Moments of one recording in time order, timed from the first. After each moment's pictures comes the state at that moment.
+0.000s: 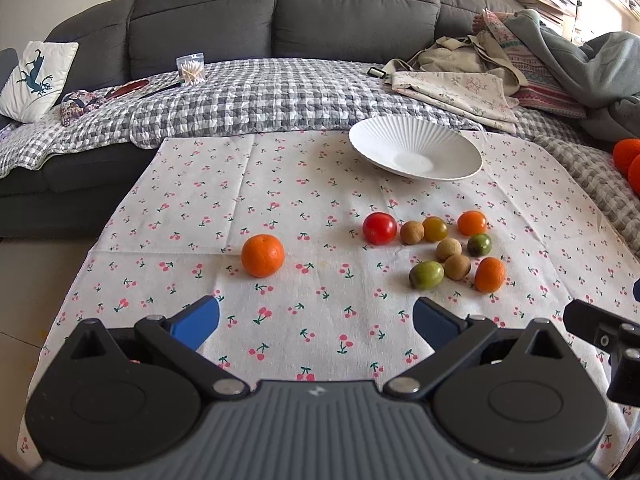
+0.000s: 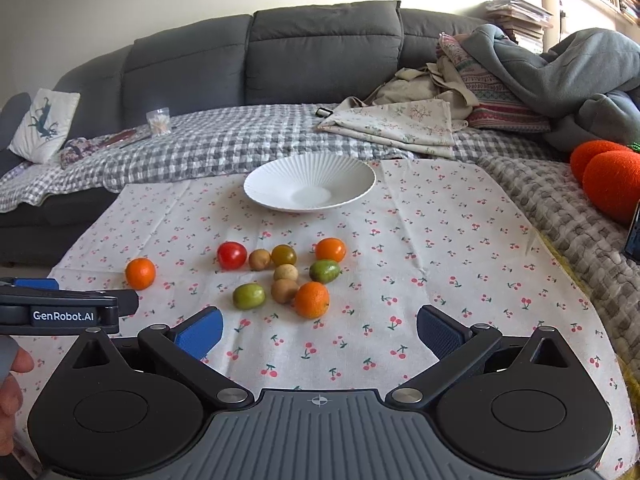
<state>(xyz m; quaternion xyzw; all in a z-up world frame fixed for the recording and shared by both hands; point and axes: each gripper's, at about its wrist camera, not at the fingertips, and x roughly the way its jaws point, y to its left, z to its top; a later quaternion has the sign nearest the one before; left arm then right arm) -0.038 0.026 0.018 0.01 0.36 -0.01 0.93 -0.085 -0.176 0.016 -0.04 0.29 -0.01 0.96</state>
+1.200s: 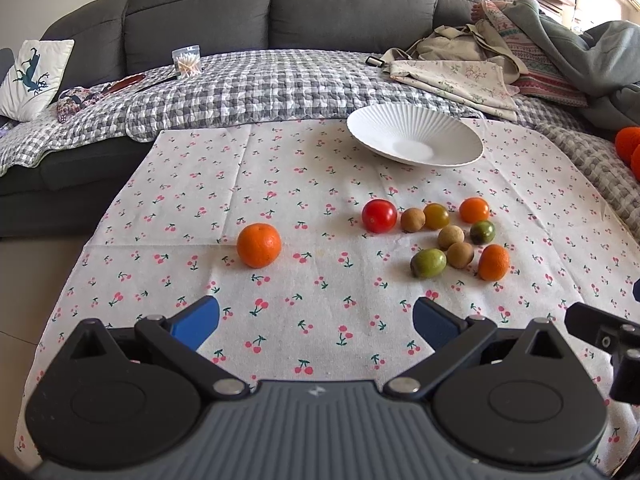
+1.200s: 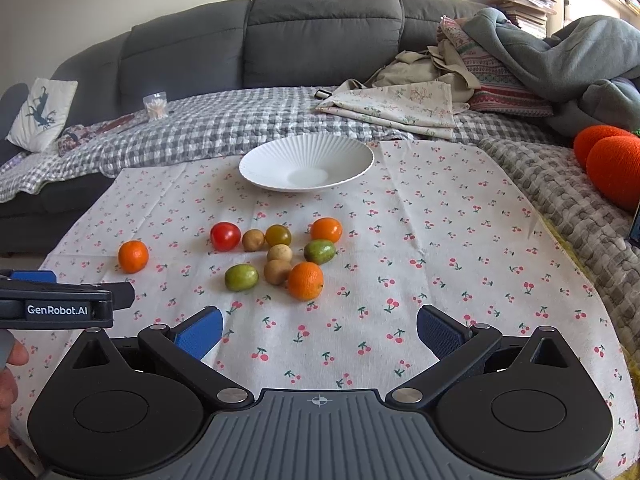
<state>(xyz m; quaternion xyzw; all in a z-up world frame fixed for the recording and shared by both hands) -0.035 0.022 0.009 0.01 0.37 -0.01 0.93 -0.081 -0.184 0.002 -0.04 0.31 -0.01 0.95</state>
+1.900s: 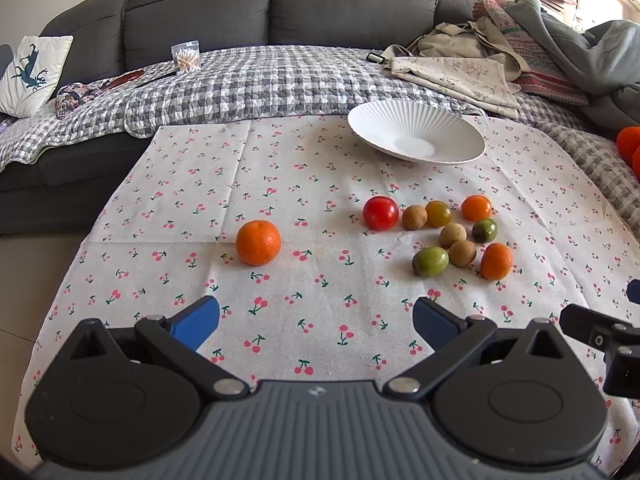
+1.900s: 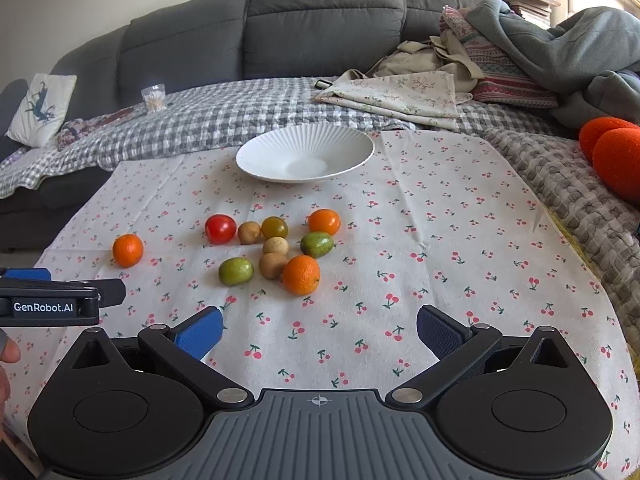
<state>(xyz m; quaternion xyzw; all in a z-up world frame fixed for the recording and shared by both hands) -0.030 0.024 0.006 0.01 0.38 -0.02 0.93 -0.071 -0.188 -0.005 -0.04 0.32 0.00 0.95</state>
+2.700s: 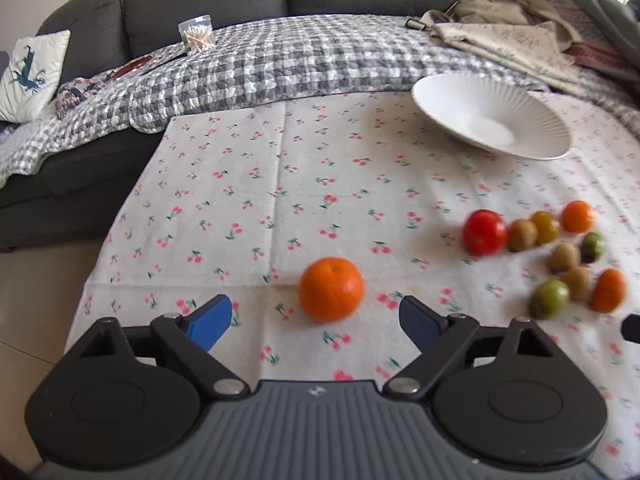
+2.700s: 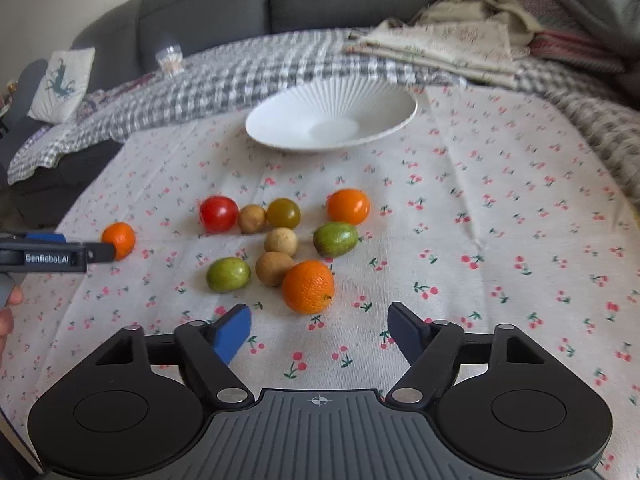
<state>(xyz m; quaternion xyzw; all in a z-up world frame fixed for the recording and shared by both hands) 0.068 0.063 -0.027 0.06 0.41 0.02 0.91 0.016 -0.209 -0.035 -0.02 0.40 0.06 0.91</state>
